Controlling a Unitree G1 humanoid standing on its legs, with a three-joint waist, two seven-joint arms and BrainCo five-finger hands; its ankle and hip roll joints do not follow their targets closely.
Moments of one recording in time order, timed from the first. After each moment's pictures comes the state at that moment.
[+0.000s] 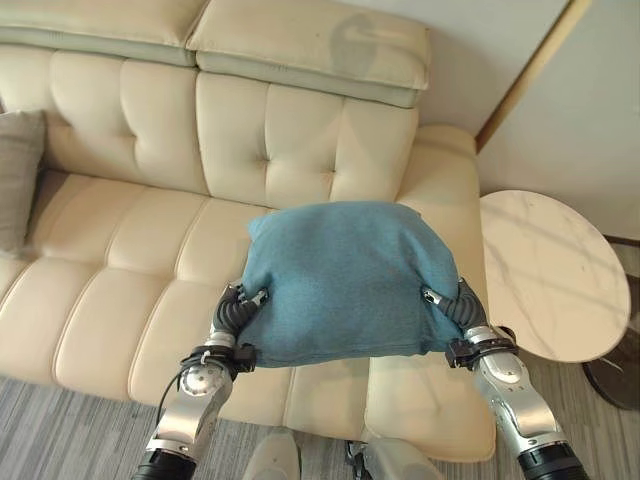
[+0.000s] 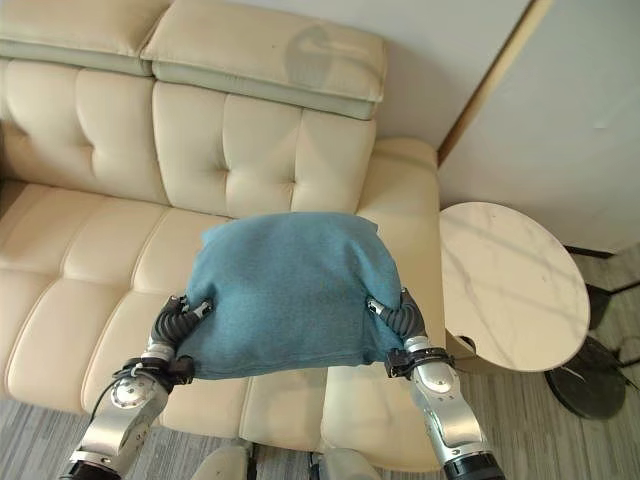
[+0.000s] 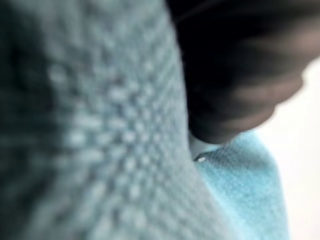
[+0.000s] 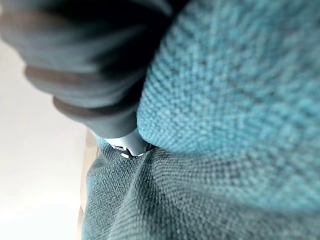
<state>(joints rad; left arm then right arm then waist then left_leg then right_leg) 0.01 0.40 -0.15 0.10 -0.32 -0.06 0.15 -0.03 -0.33 0.15 0.07 0.25 -0.04 -0.05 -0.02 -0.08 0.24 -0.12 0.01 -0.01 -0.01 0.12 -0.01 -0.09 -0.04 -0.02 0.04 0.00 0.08</state>
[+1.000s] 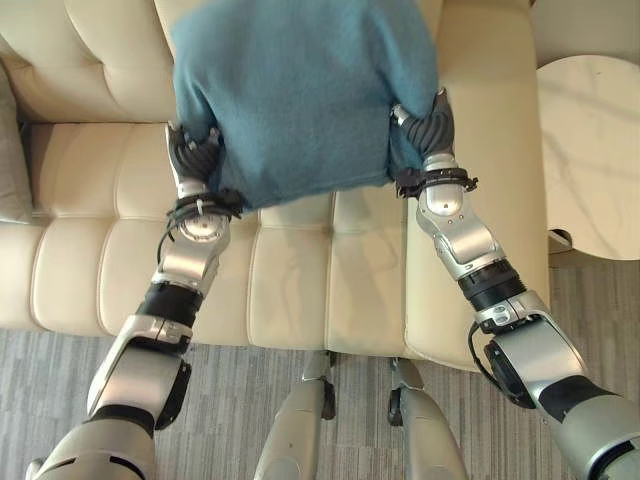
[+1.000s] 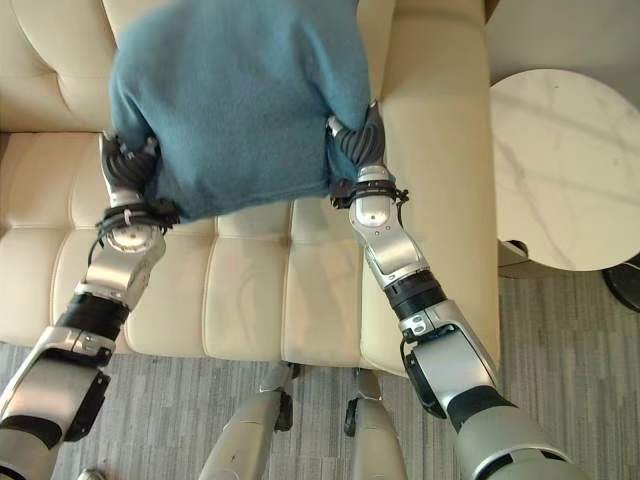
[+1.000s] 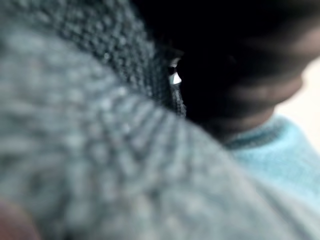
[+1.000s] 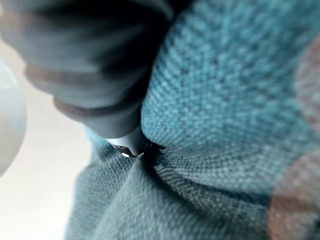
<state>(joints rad) -0.95 0.57 -0.28 0.64 -0.29 -0.16 0.60 -1.08 -0.25 0.30 0.58 0.16 -0.09 -0.52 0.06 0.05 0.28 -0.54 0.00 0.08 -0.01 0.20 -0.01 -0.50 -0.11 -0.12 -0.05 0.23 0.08</state>
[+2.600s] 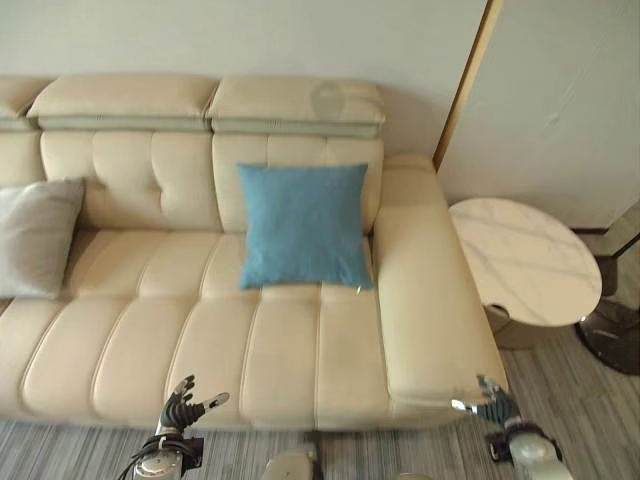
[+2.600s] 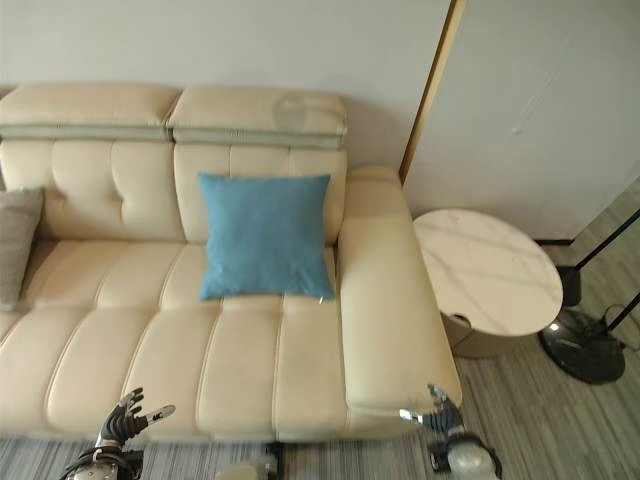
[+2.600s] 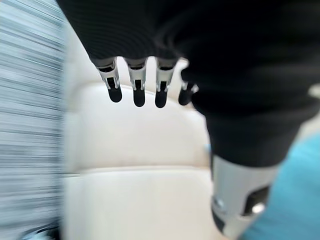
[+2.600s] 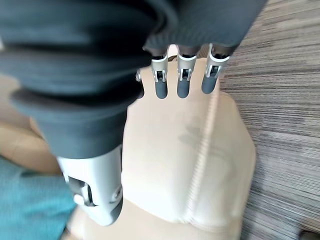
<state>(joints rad) 0.19 0.35 0.00 0.71 -0.18 -0.09 0.12 0.04 -0.38 0.07 0.72 0.02 -0.04 -0.06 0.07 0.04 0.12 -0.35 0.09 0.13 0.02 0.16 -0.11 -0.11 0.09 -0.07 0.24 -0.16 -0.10</state>
